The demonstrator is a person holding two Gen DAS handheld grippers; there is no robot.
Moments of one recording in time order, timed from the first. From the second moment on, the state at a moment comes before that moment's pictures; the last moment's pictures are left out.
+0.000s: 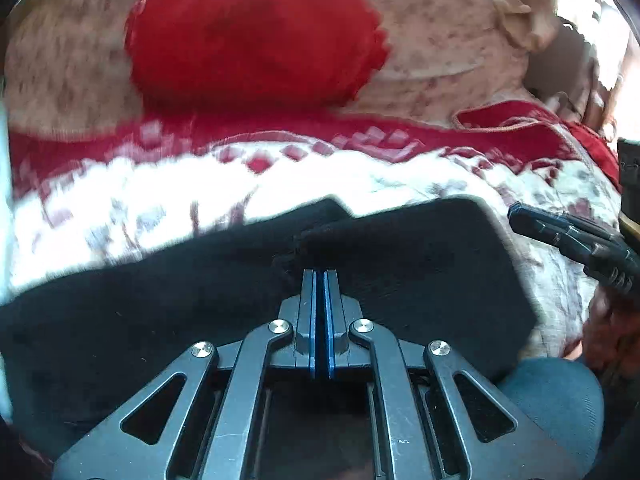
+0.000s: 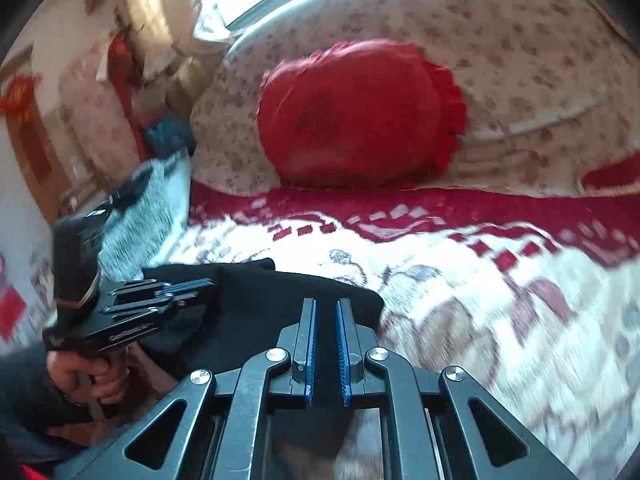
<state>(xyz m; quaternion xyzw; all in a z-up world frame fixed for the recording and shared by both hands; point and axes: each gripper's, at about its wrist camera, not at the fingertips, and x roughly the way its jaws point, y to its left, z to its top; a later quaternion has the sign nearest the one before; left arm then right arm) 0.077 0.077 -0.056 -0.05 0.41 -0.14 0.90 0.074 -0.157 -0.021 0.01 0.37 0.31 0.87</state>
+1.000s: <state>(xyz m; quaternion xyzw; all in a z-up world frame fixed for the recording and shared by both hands) 0.071 0.038 -0.047 -0.04 0.45 -0.21 0.87 0.062 -0.147 -0.018 0.06 0.40 0.41 0.82</state>
